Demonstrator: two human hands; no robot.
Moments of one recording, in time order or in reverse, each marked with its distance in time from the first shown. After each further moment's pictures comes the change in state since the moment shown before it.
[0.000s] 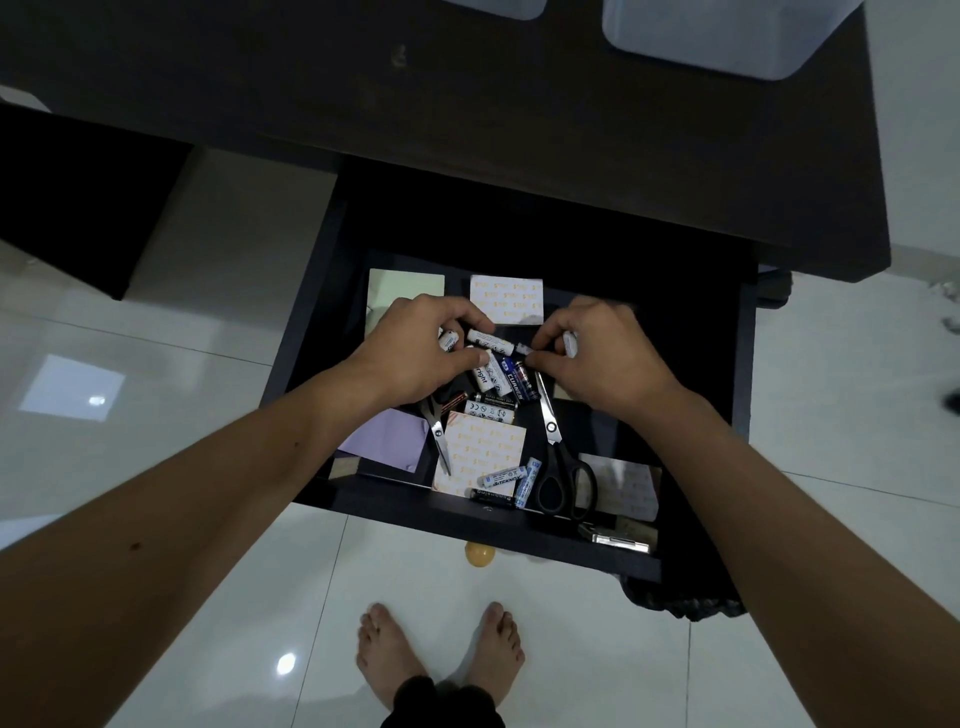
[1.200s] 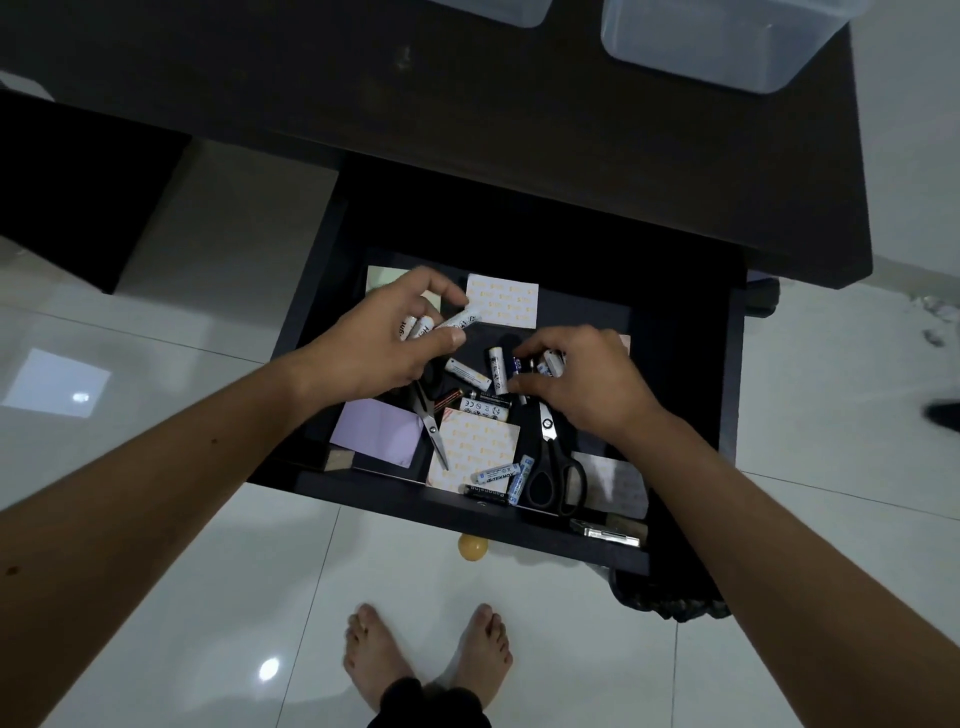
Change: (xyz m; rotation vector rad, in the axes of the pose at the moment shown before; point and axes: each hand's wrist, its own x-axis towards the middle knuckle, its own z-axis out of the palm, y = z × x) left_hand -0.021 0.000 -0.028 -0.337 -0.094 -0.033; right_hand -0.020 -0.013 0.006 0.068 -0.049 0.085
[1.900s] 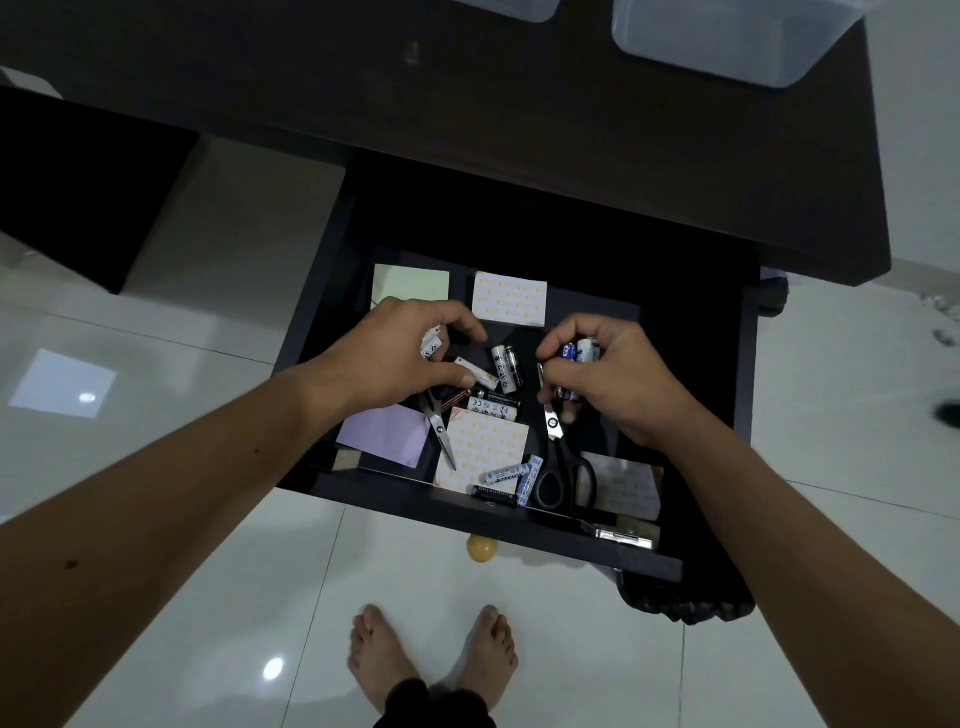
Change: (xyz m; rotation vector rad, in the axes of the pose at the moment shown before) left_hand 0.003 -0.012 0.004 0.367 -0.024 0.063; right_hand -0.006 0.004 -0.008 0.697 -0.109 0.137
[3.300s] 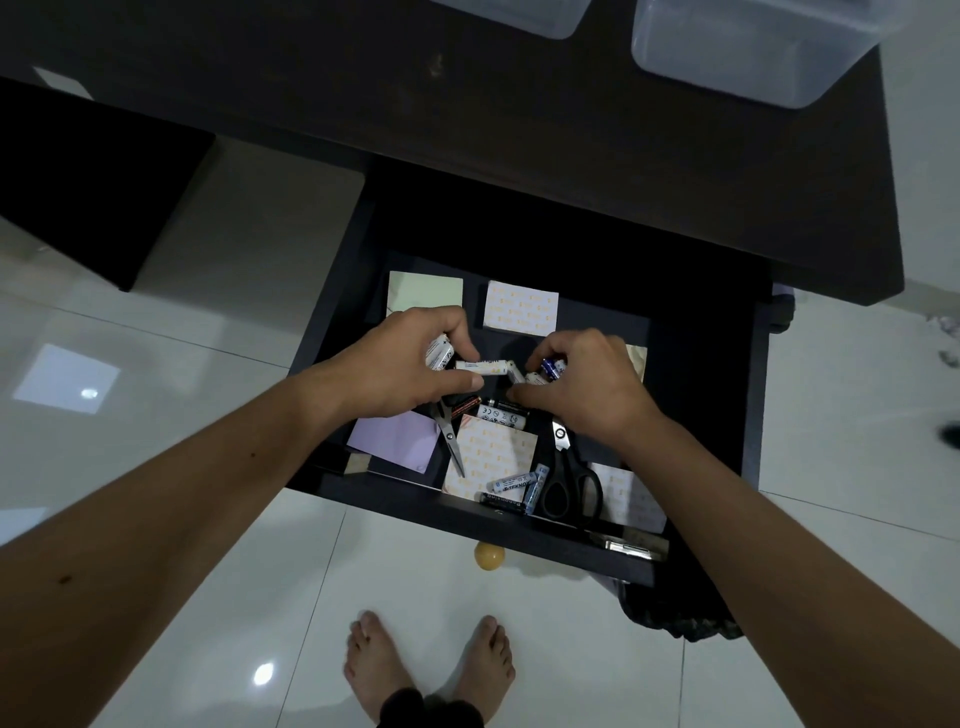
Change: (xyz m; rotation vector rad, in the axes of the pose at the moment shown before) left_hand -0.006 -0.004 -0.001 -0.151 -0.028 -0.036; right_hand 0.018 0.001 0.024 -0.756 0.129 -0.139
